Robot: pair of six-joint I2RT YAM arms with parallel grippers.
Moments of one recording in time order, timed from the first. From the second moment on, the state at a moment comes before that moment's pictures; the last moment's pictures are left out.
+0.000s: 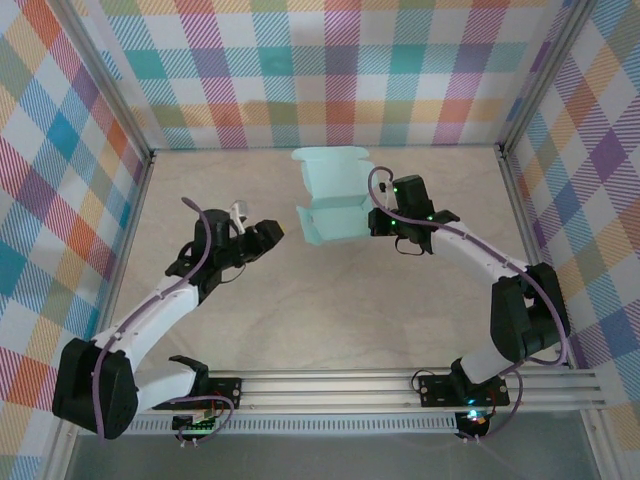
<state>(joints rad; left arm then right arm) -0.35 1.16 0.70 -0.02 0.39 -0.90 0.41 1.54 1.07 -0.30 -0.17 0.34</state>
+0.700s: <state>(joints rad) -0.49 1.42 0.83 0.21 0.46 -1.03 0.41 1.55 1.07 -0.32 -0.20 0.34</state>
